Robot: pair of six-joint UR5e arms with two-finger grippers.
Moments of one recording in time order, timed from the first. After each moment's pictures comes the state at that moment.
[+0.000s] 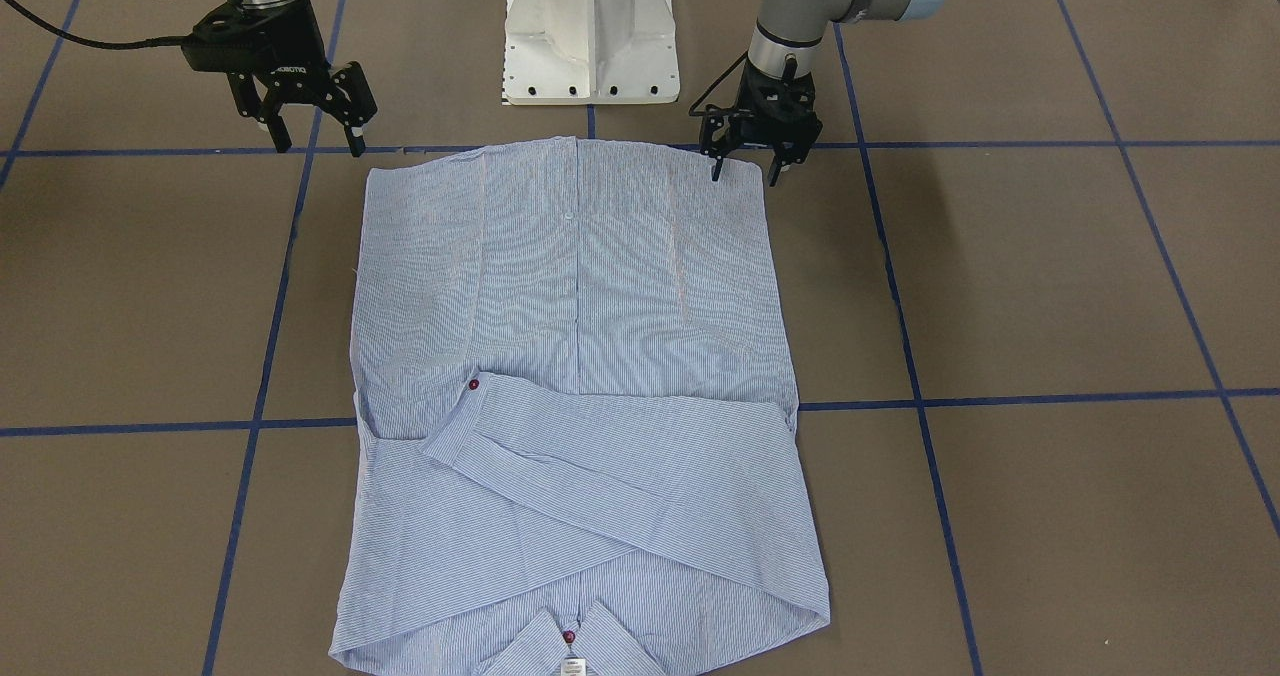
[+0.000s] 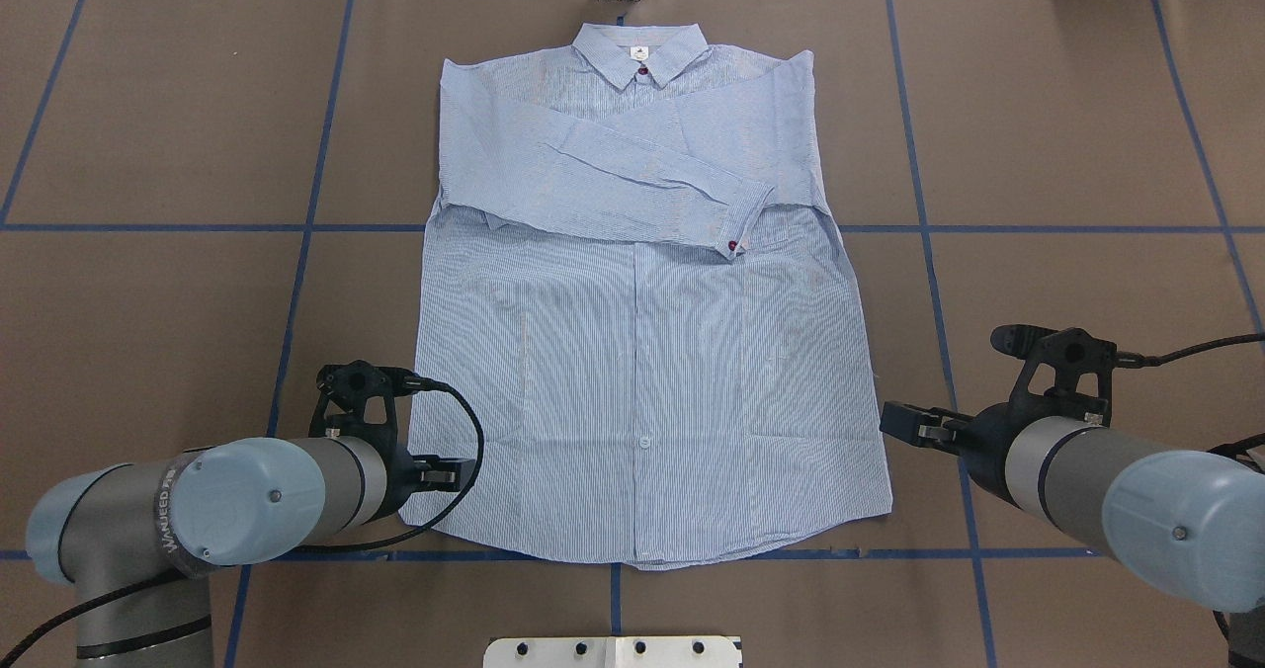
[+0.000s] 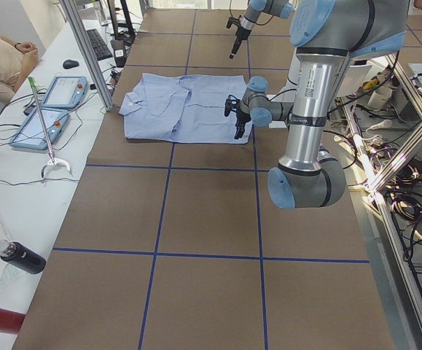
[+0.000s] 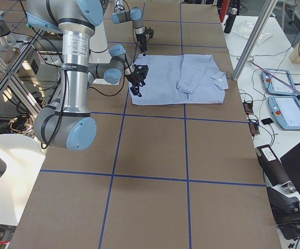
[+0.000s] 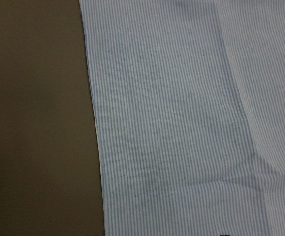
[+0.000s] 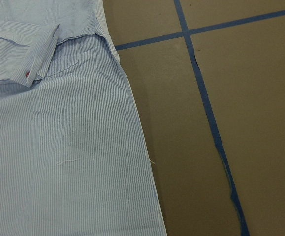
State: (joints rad) left arm -0.26 -1.79 -2.00 -1.84 -1.55 -1.37; right arm 0.28 -1.69 2.32 -1.34 1.37 1.57
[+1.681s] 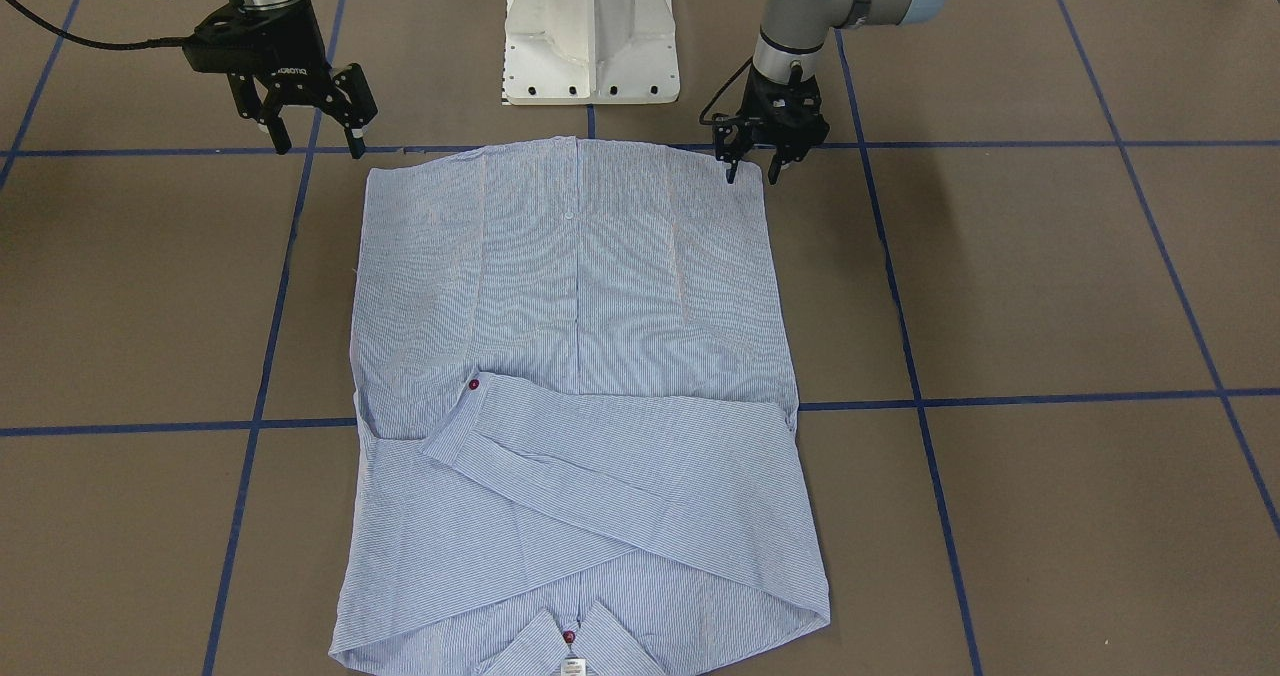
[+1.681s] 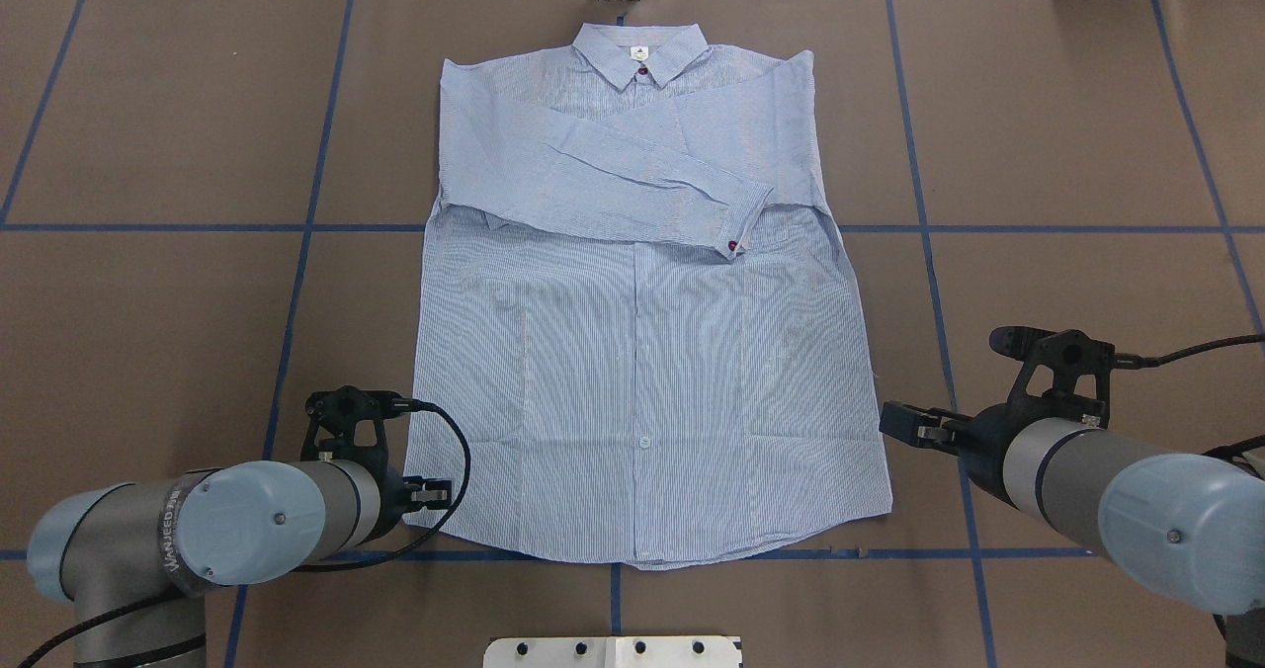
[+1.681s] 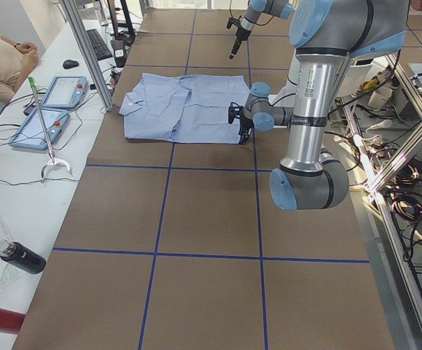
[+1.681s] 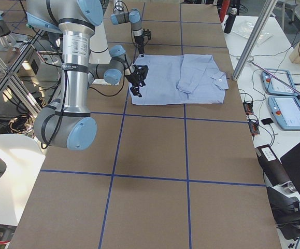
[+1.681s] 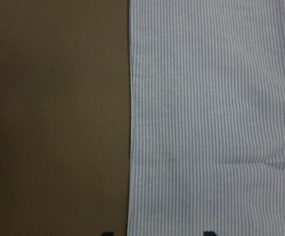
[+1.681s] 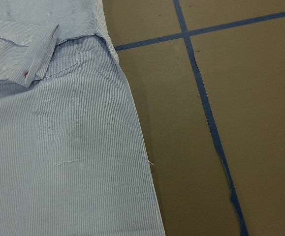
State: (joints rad) left arm -0.23 -1.76 -1.98 -1.84 -1.55 -1.42; right arm 0.27 -1.69 2.31 -1.34 1.36 1.57
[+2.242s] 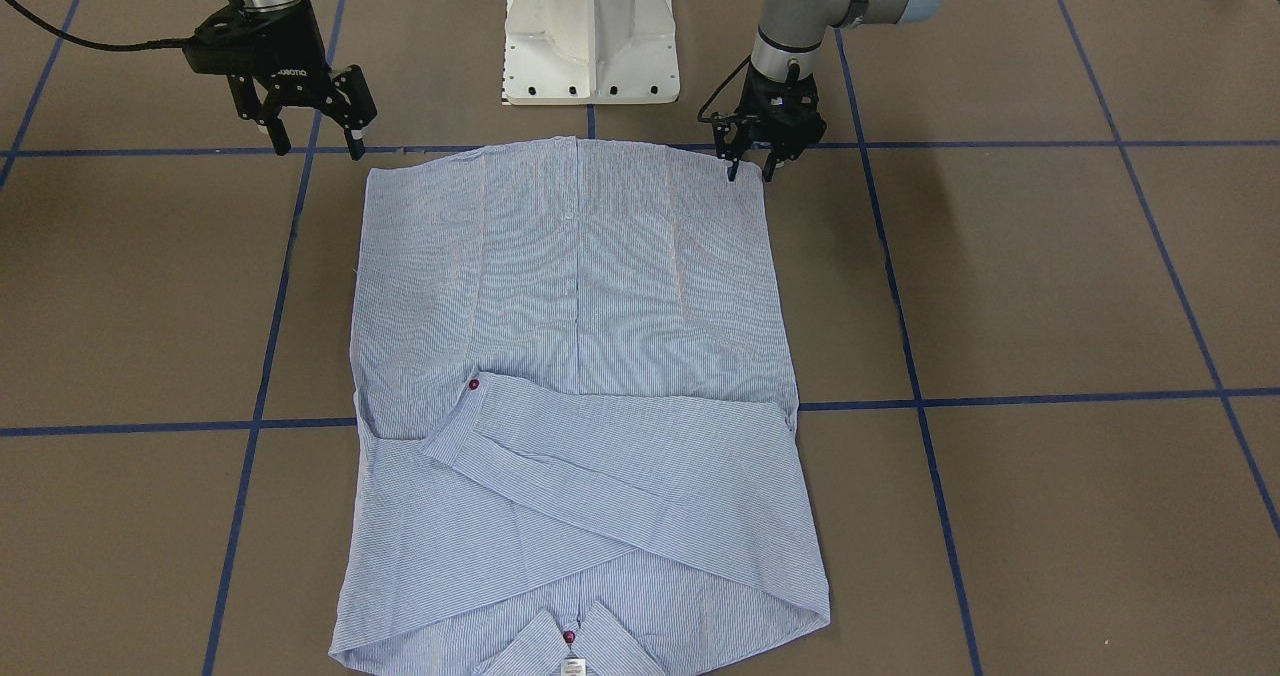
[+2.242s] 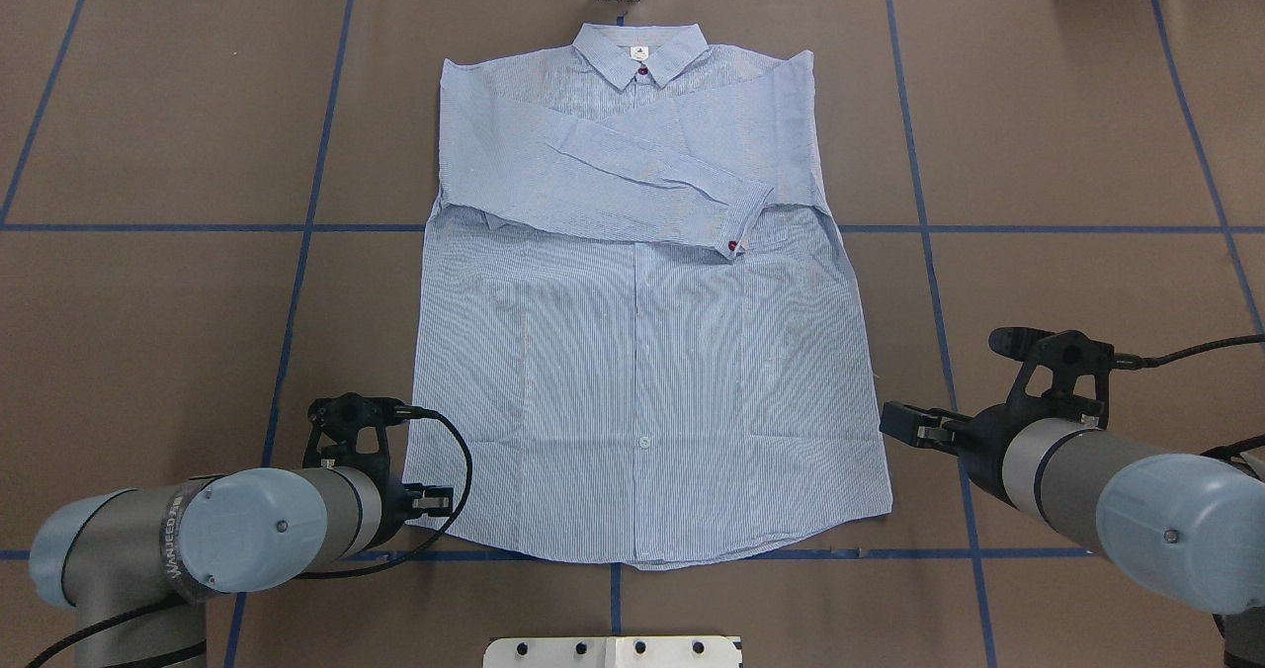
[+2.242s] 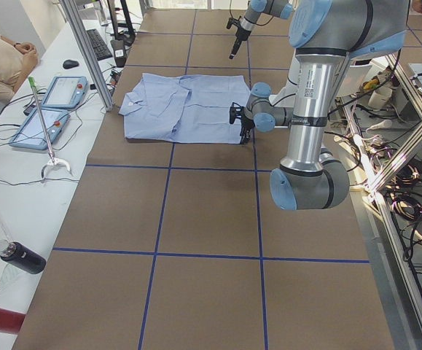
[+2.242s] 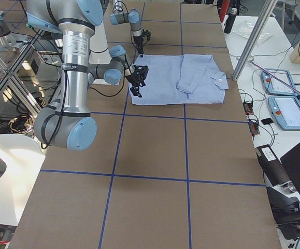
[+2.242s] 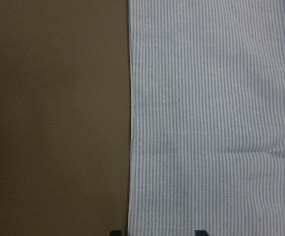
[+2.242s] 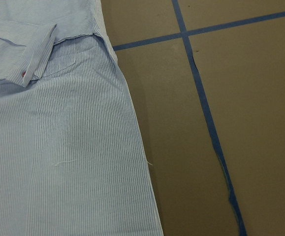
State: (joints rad) left arm -0.21 -1.76 -1.98 -1.84 -1.55 -1.42; right arm 0.27 -1.69 2.31 -1.34 1.36 1.57
